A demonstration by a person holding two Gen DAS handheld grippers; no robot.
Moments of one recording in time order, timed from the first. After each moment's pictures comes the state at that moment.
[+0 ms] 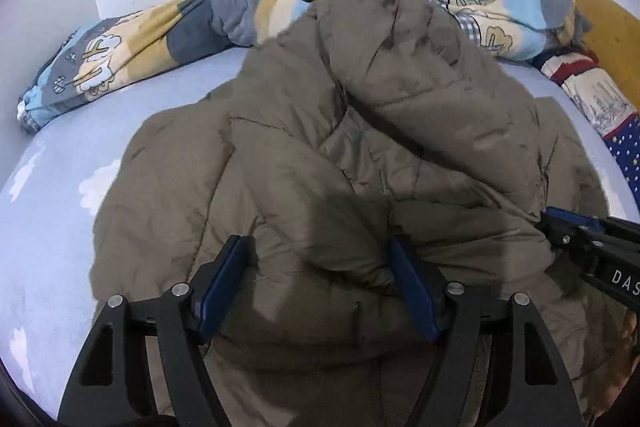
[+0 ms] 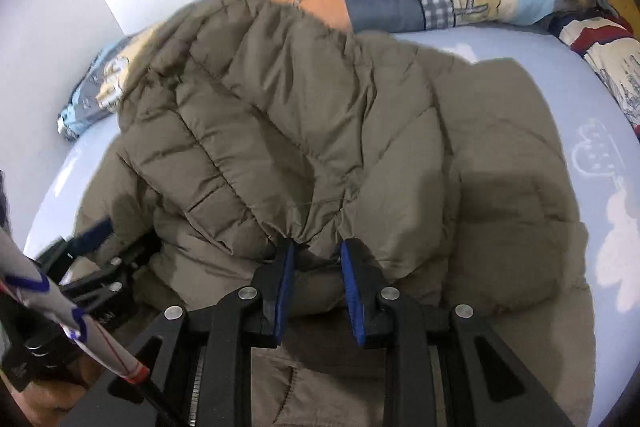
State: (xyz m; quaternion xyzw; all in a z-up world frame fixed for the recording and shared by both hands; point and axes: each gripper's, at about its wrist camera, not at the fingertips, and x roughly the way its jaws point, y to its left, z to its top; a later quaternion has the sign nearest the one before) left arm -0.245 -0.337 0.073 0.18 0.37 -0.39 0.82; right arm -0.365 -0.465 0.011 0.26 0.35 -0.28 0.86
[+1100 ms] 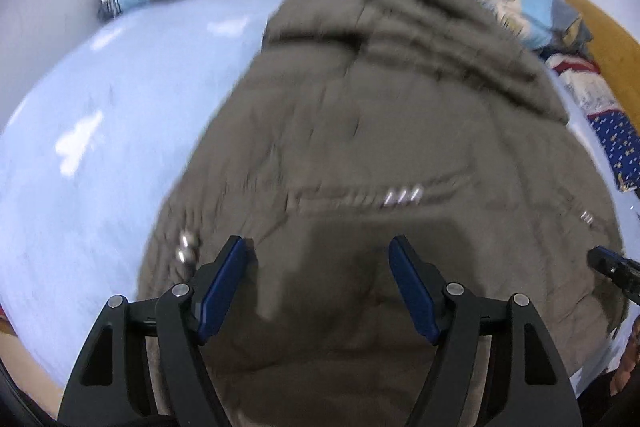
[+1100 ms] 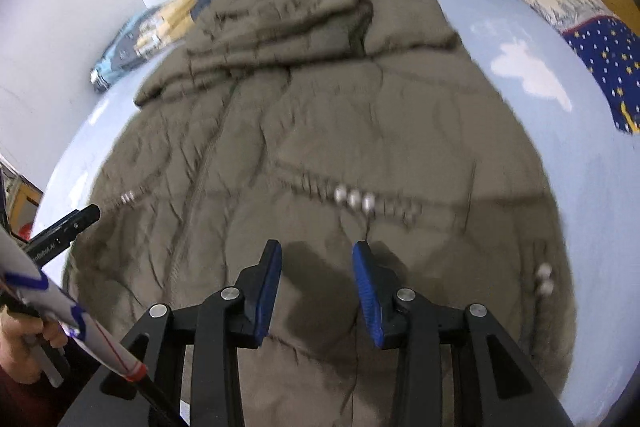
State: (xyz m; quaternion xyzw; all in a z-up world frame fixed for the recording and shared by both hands) left arm -0.352 -0.095 0.045 0.14 0.46 -0.32 0.82; right arm -0.554 -0.308 -0.019 0.27 0.38 -0.26 0.84
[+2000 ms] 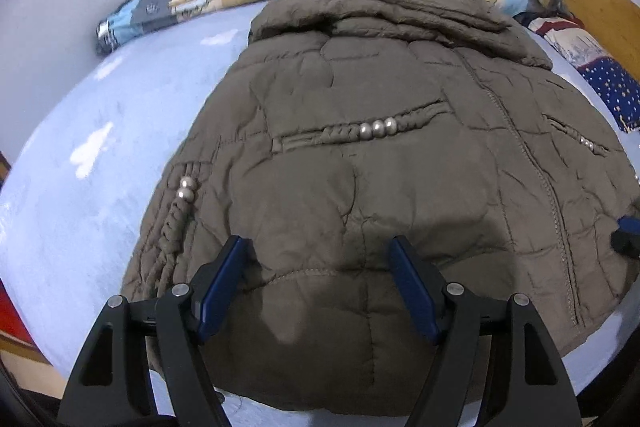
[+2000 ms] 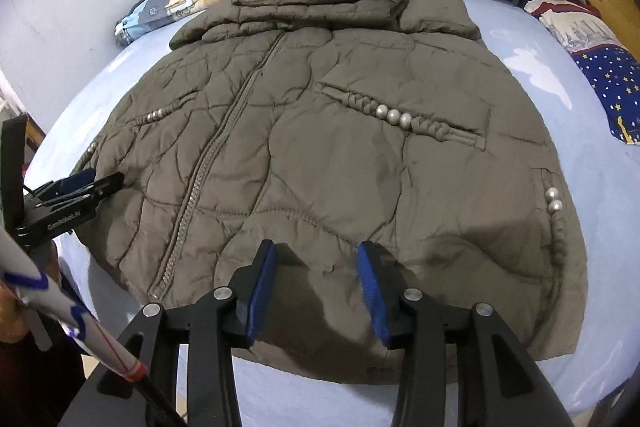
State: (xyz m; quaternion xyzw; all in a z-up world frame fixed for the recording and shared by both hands) left arm -0.408 -0.079 0.041 0.19 0.38 -0.34 0.84; right arm -0.577 -0.241 -0.033 0.20 0.39 -0.24 0.86
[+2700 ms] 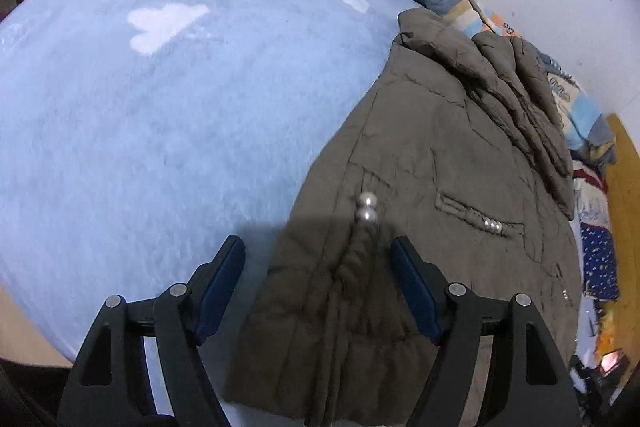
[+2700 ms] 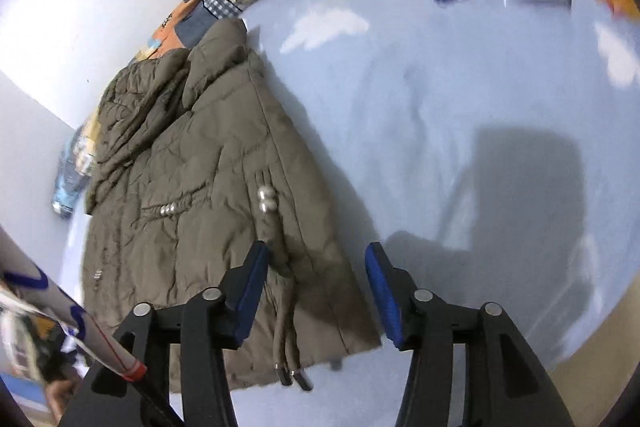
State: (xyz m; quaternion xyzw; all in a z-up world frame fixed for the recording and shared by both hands) left arm -0.302 0.008 0.032 -0.06 0.52 -0.25 0.81; right arm -0.733 -0.342 -0.052 0.46 0.26 -0.37 0.77
